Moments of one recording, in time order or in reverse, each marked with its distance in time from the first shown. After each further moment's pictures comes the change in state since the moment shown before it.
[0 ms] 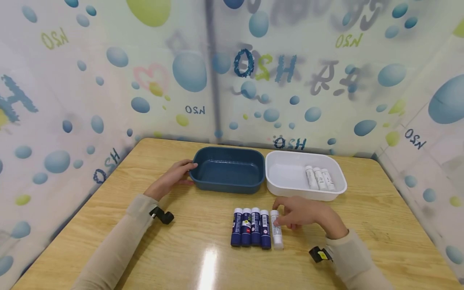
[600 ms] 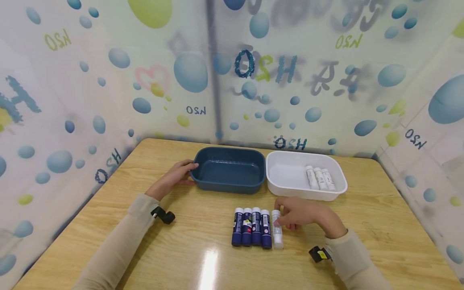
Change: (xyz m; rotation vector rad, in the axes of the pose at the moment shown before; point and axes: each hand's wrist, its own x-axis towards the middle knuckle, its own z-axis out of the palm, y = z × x) left_hand 0.001 -0.001 0.000 -0.011 0.009 -0.006; right_hand 0.004 -0.001 0.005 0.035 -0.003 0.035
